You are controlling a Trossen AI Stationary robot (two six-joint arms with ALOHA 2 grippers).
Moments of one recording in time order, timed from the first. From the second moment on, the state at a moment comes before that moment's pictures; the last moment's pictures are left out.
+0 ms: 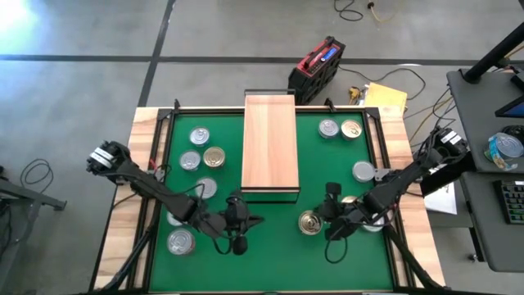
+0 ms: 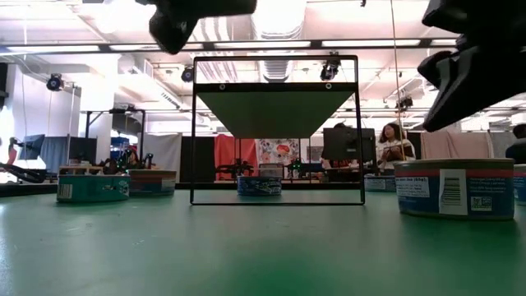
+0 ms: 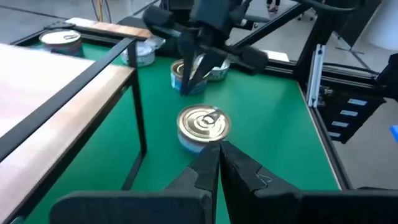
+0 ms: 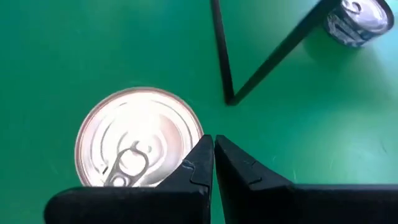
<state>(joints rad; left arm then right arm) -0.53 1.59 0.93 0.26 -0.59 -0.39 0.60 1.35 0.71 -0.39 0.52 0.46</state>
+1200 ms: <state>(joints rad) -0.54 1.65 1.00 0.23 -0.59 -0.32 0.59 1.35 0.68 -0.27 0.47 0.47</state>
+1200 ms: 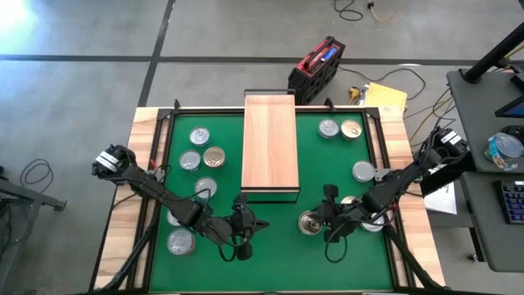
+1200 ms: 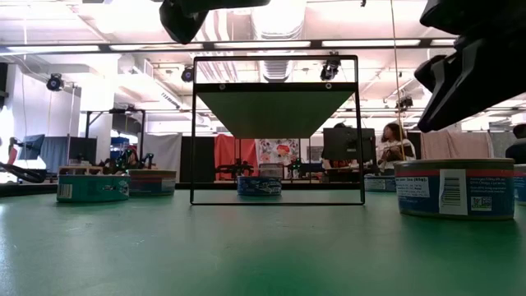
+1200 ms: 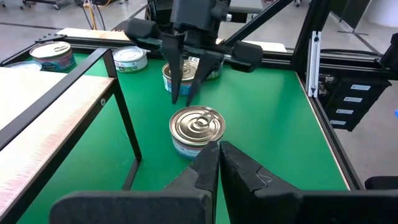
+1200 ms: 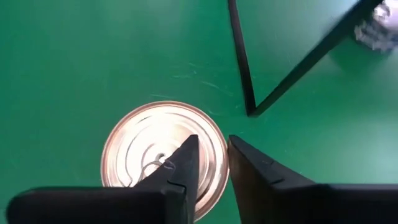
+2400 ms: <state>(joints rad) -0.54 1.65 1.00 0.23 -0.59 -0.32 0.58 1.47 0.68 -0.30 0.46 0.63</state>
